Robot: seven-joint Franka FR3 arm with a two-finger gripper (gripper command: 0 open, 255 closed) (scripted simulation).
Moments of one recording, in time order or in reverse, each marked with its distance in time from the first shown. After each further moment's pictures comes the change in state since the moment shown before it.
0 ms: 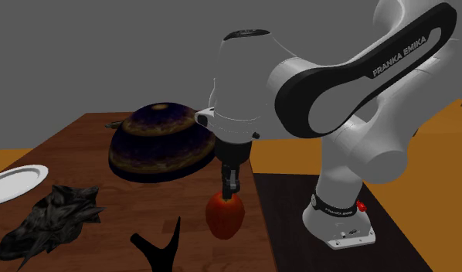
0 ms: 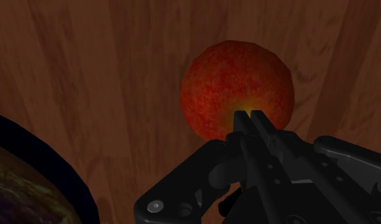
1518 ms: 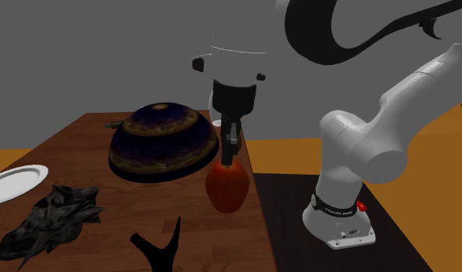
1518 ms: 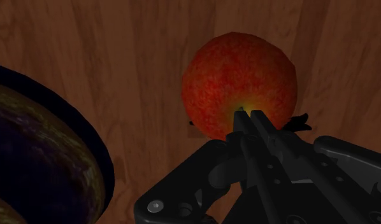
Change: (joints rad) arm -0.012 -0.068 -0.038 0.229 -0.032 -0.297 0.000
